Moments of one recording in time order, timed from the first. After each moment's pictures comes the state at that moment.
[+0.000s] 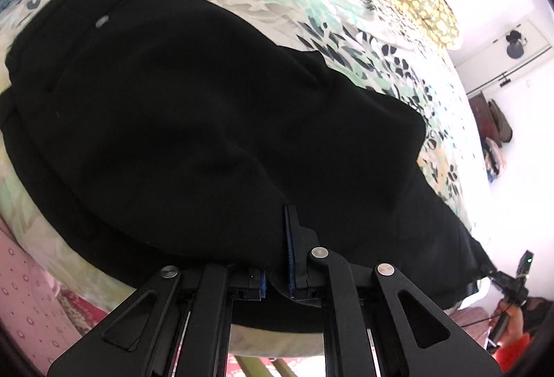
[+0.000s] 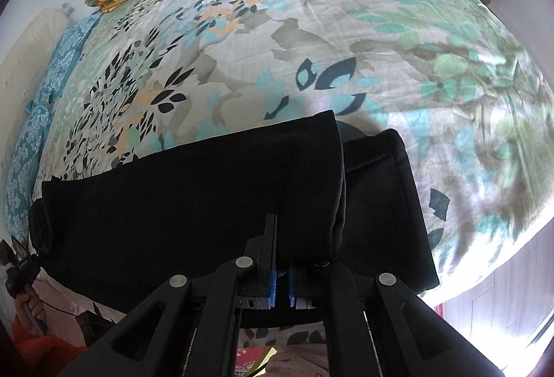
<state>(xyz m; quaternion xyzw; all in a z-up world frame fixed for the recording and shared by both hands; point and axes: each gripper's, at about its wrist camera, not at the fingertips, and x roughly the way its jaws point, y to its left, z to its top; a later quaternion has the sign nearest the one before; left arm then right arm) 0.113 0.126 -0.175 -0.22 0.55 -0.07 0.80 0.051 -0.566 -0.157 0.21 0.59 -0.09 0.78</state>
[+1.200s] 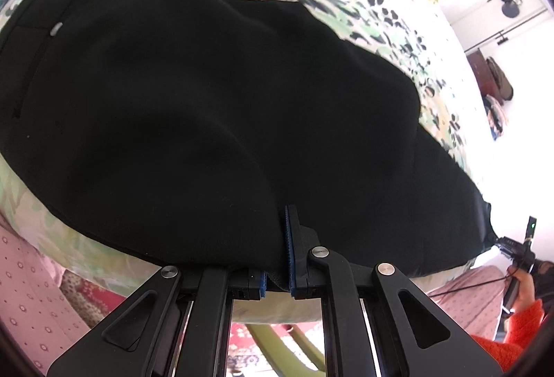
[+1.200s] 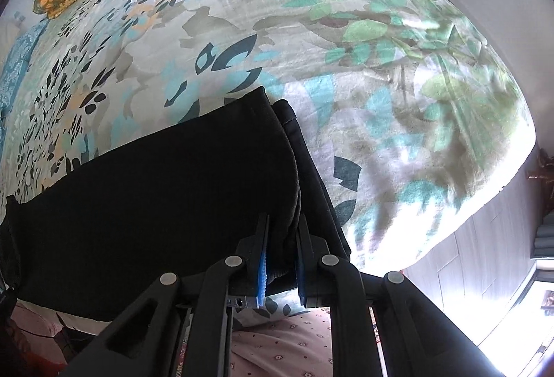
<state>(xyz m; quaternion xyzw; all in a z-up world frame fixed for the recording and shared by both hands) 0.115 0.086 -0.193 -0.17 0.61 -0.10 0.77 0.023 -0.608 -0.169 0.18 0.61 -0.19 0.74</state>
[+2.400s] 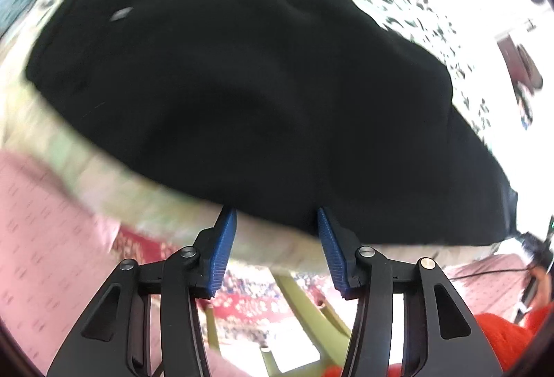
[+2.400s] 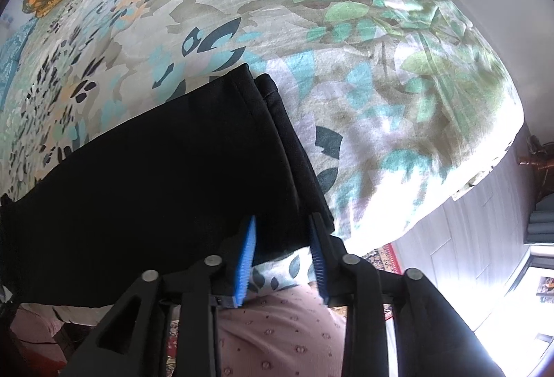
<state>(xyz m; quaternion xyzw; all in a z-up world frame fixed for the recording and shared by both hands) 0.092 0.106 -0.168 -0.13 0.64 -0.03 0.76 -0.004 -0.595 -0.160 0.20 0.61 -0.21 0.74</state>
